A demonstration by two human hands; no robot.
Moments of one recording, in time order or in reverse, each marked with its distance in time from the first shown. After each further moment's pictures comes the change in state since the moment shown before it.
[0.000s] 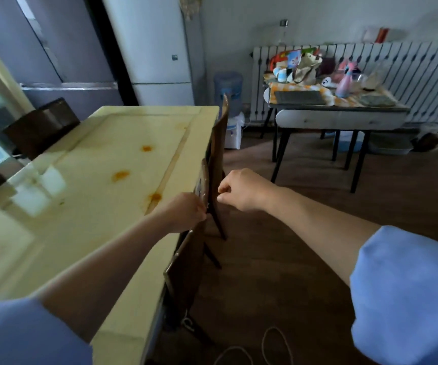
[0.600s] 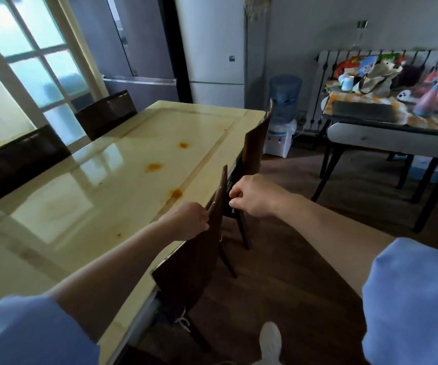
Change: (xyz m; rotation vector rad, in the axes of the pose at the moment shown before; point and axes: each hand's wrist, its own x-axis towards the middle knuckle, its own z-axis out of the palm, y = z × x) left_hand 0.027 0.026 0.020 -0.063 -0.001 -0.253; right_hand 0.039 0.060 -0.024 -0.020 -0.098 -0.220
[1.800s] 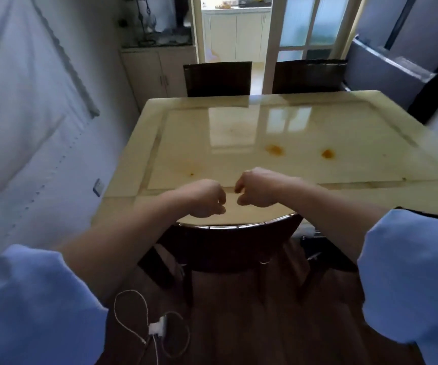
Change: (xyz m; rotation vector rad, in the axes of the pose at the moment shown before) left_hand 0.088 0.040 -0.021 -0.301 0.151 -0.889; right_hand 0.230 0.010 -0.009 -0.478 -0.480 -1.017
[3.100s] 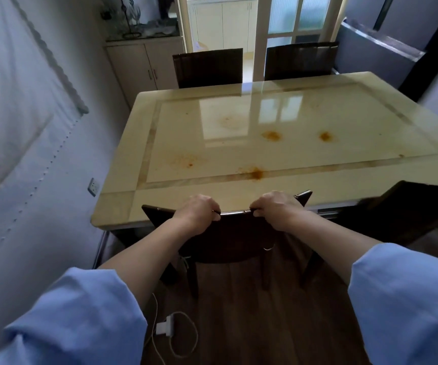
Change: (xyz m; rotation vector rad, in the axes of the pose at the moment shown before) left_hand -0.001 -0.032 0.075 -0.150 0.124 -0.067; right_hand -0.009 0.023 0.094 0.102 0.027 0.149
